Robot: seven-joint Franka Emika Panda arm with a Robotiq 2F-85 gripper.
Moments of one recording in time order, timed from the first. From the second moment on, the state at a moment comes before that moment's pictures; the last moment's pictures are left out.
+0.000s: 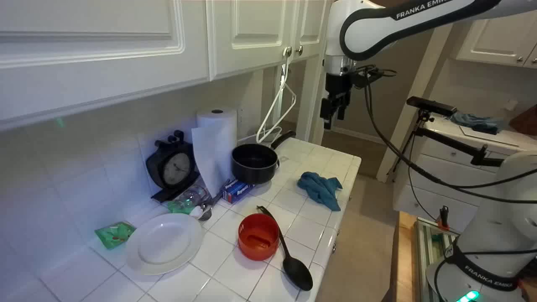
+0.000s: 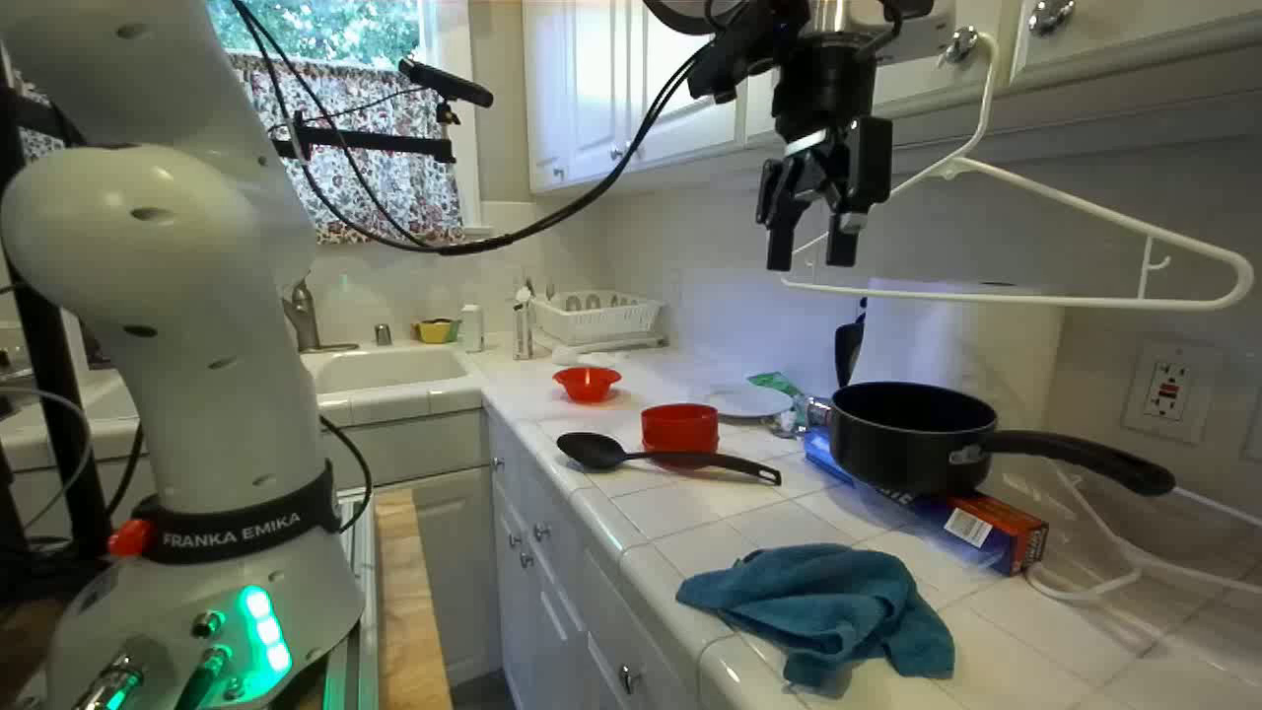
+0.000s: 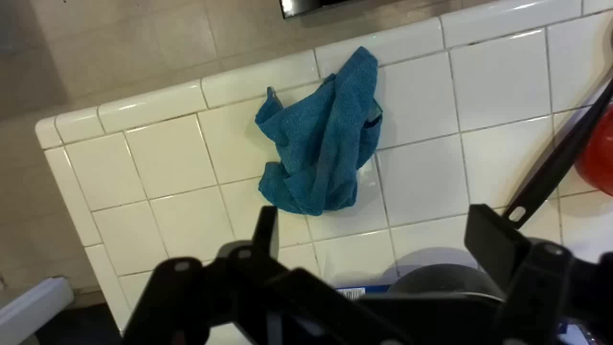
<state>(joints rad) -0.17 -0.23 -0.10 -2.19 -0.16 1.90 0.03</state>
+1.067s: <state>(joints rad) -0.11 -0.09 -0.07 -2.31 -0.17 1.90 0.20</state>
